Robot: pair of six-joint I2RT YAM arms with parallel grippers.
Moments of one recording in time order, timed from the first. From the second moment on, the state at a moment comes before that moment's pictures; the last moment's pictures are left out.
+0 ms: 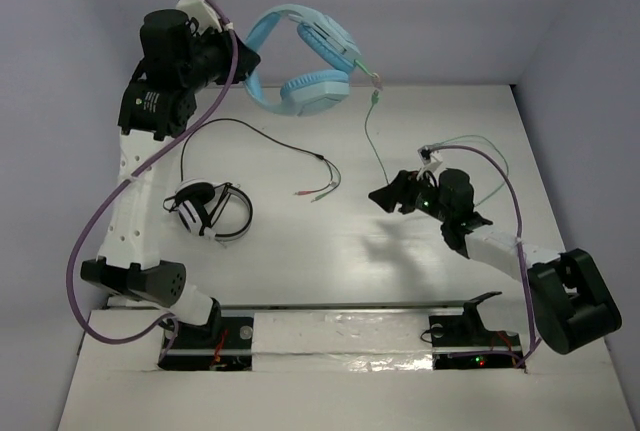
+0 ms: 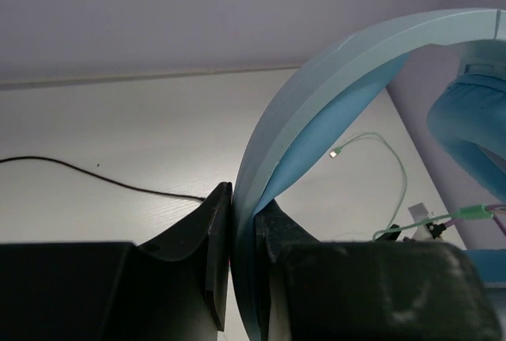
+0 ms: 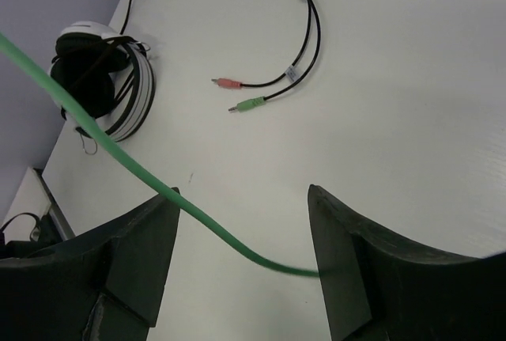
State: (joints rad) left arm -0.23 1.51 2.01 -0.75 0.23 -0.35; right arm 0.35 1.25 0.47 0.51 -0.45 0.53
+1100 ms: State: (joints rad) left arm -0.10 1.51 1.98 -0.58 0.47 -0.50; right arm 0.44 1.44 0.54 0.57 -0.47 0.54
